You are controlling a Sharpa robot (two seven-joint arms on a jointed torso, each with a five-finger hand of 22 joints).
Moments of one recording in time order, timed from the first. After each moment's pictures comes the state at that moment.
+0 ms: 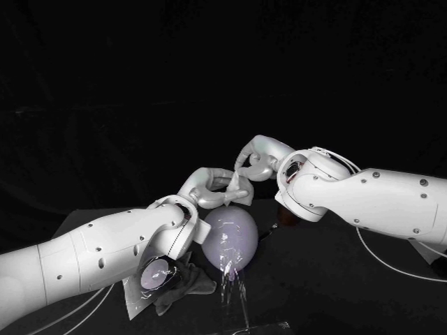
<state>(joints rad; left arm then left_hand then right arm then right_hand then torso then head) 1.19 -0.55 -0.06 1.37 -0.54 -0.54 0.21 1.57 -0.19 -0.12 0.30 0.05 0.66 0.18 0.20 0.24 0.74 0.26 0.14 0.07 0.55 0.24 0.10 0.12 0.08 0.40 0.29 0.07 0.05 1.46 -0.66 -0.15 1.56 -1.20 -0.45 -0.43 1.28 -0.05 0.63 -0.04 0.04 1.02 0.08 0.36 0.45 1.46 0.01 1.44 1.31 1.47 -0.05 1.57 1.31 0.04 1.46 0.05 1.39 1.31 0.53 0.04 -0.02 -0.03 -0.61</state>
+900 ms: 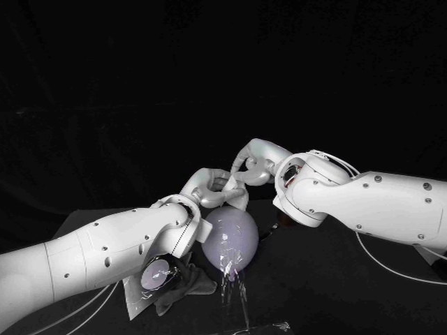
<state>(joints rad) 1.19 -0.52 -0.06 1.33 -0.56 -0.56 0.15 1.68 -0.10 0.02 0.27 0.05 0.66 0.18 0.30 0.25 0.77 0.25 0.19 0.07 0.69 0.23 0.16 0.16 0.08 0.44 0.29 0.08 0.06 1.46 -0.67 -0.15 1.61 -1.20 -0.45 -0.45 1.28 -0.05 0.63 -0.04 0.05 1.02 0.07 0.37 0.45 1.47 0.00 1.43 1.31 1.47 -0.05 1.57 1.31 0.04 1.46 0.05 1.39 1.31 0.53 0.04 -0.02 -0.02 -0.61</state>
